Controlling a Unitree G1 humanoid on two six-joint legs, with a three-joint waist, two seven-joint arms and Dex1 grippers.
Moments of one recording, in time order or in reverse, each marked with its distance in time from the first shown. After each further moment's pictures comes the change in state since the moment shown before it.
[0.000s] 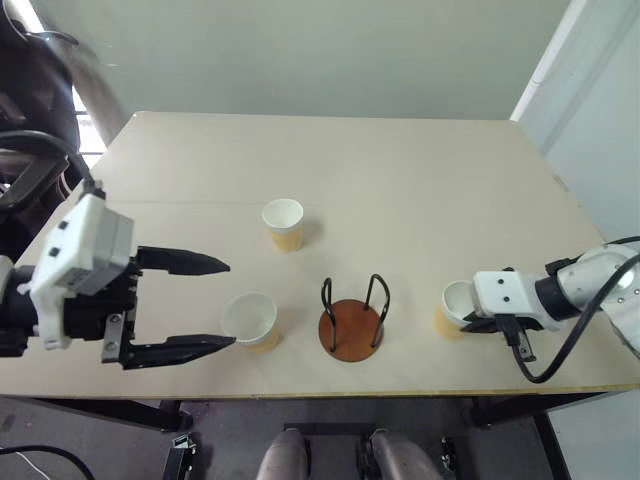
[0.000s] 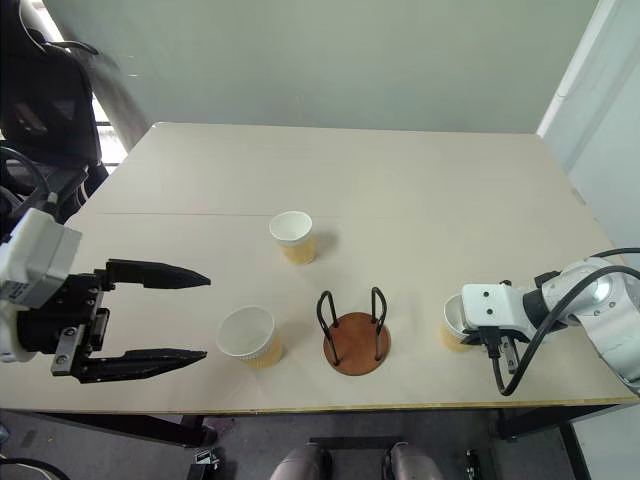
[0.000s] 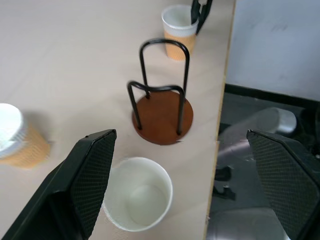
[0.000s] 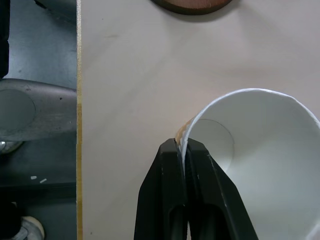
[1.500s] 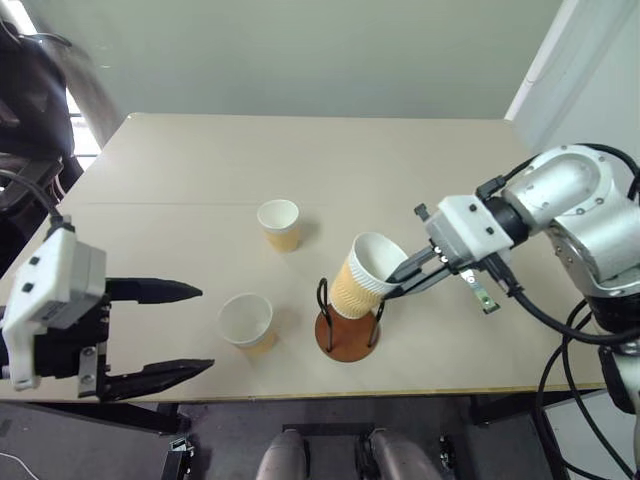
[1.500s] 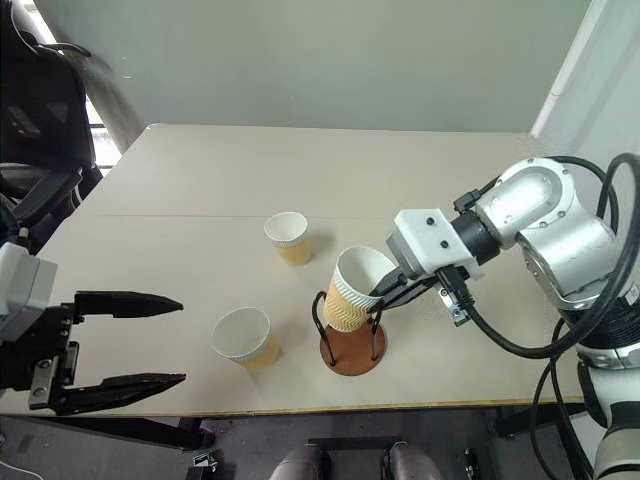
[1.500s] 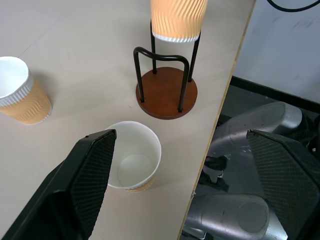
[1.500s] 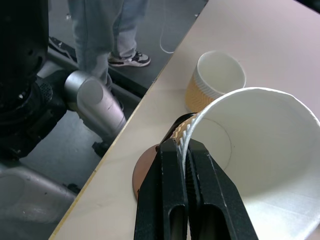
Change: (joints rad) left arm 0.231 -0.065 0.236 -0.092 0.016 0.086 -0.023; right arm -0.555 0.373 0.108 0.079 0.246 -0.005 0.225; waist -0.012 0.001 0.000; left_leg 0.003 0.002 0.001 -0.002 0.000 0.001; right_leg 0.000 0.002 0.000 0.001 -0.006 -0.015
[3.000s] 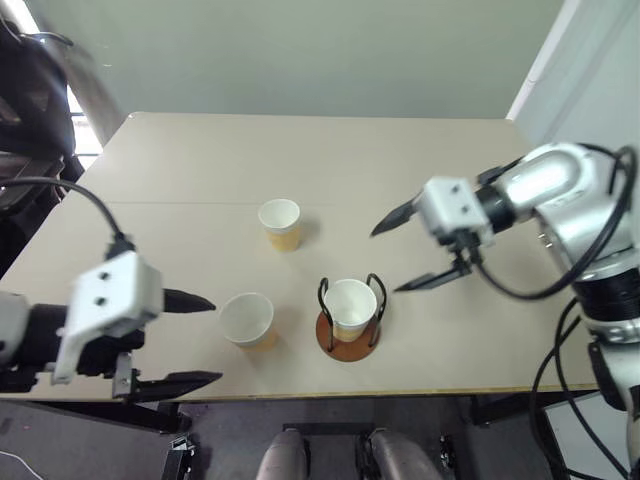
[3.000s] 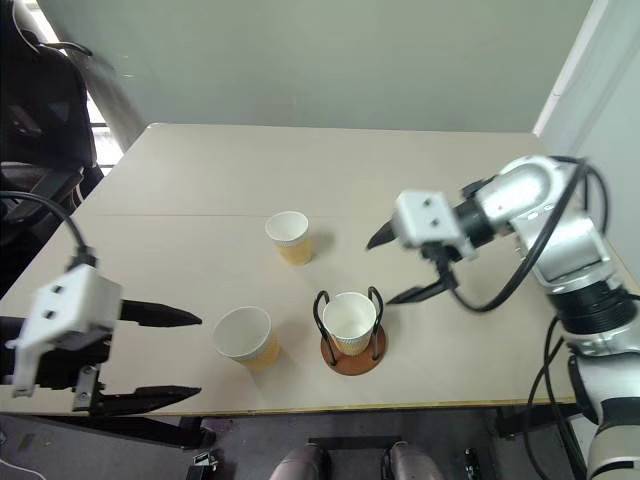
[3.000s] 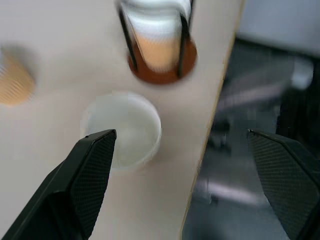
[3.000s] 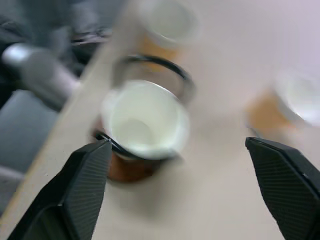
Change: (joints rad) left arm 0.036 0.139 -0.283 0.002 0.219 -0.196 -0.020; right arm -0.026 -0.020 -0.076 0.239 -0.137 -0.040 -0.064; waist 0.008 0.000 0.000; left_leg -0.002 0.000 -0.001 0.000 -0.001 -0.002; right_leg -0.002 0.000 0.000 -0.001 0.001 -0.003
